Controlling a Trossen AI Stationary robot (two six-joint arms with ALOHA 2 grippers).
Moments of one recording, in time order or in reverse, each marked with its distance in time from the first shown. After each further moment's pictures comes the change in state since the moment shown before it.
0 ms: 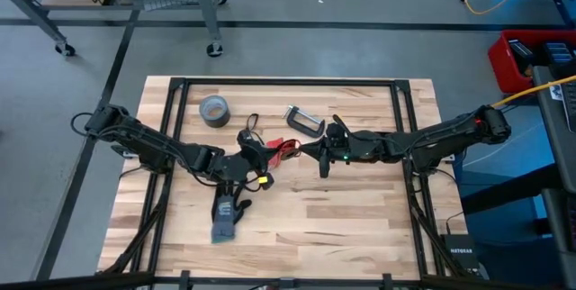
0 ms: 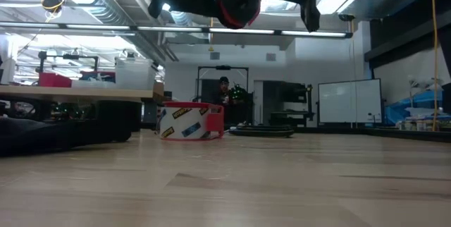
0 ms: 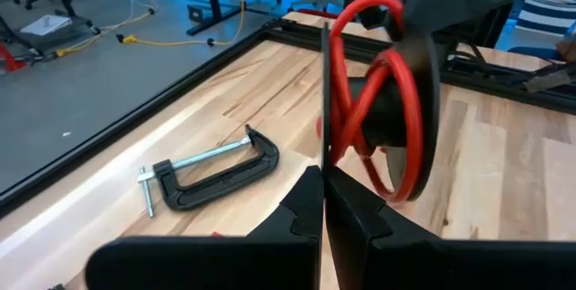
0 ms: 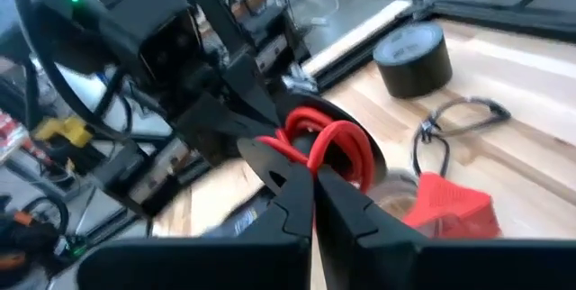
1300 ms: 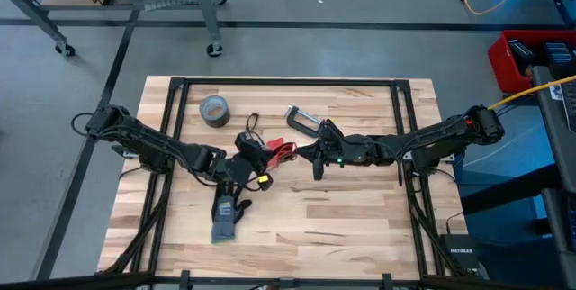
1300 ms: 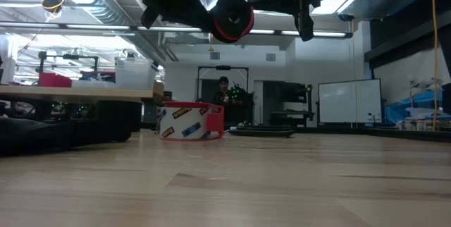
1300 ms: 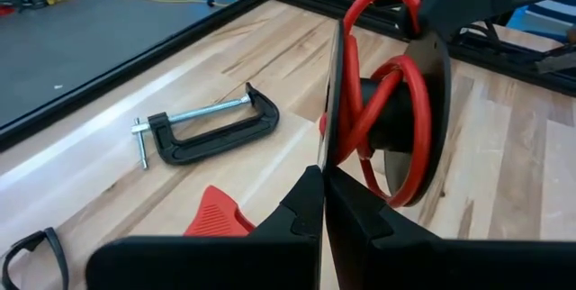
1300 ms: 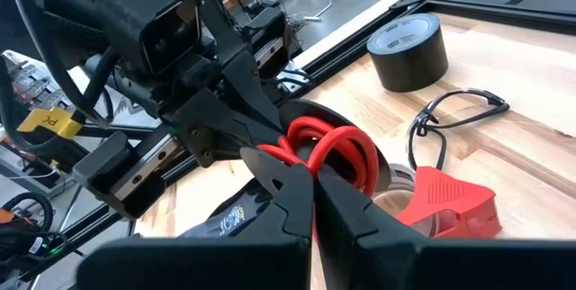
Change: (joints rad) left arm -0.006 0.001 0.000 -0.112 0.031 -0.155; right arm 0.000 0.084 0.000 0.060 0.025 -0.009
